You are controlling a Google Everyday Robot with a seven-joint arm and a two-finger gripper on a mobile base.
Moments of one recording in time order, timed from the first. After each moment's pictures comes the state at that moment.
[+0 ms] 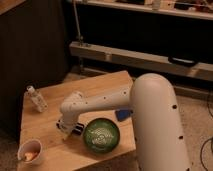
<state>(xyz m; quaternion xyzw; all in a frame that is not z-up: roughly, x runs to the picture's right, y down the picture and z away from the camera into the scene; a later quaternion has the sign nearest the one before) -0.228 0.252 0.807 -0.44 -0.04 0.27 0.86</state>
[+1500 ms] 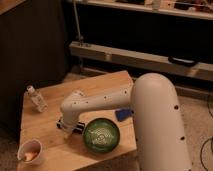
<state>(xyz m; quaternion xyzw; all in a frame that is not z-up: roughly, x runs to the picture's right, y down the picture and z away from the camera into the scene) -0.223 0.239 0.795 -0.44 -0.04 0.27 0.86</state>
